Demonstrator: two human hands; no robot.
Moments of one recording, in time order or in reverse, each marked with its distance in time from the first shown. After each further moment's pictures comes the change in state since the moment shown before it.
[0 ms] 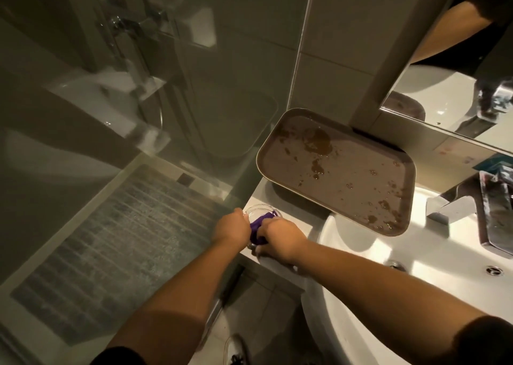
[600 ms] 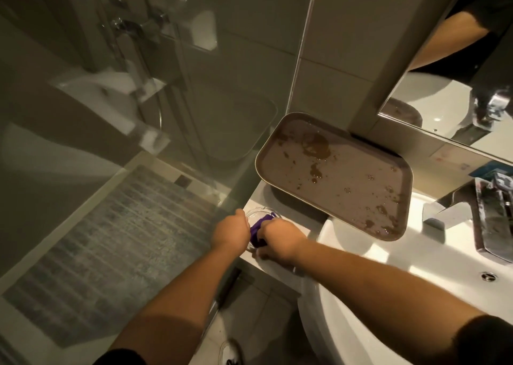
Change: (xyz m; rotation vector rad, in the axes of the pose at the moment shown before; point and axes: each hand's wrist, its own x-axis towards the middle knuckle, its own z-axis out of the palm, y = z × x) left_hand 0.003 -0.002 0.009 0.109 0.031 0.071; right_hand -0.003 0.004 -0.013 -0.088 -0.047 -0.037
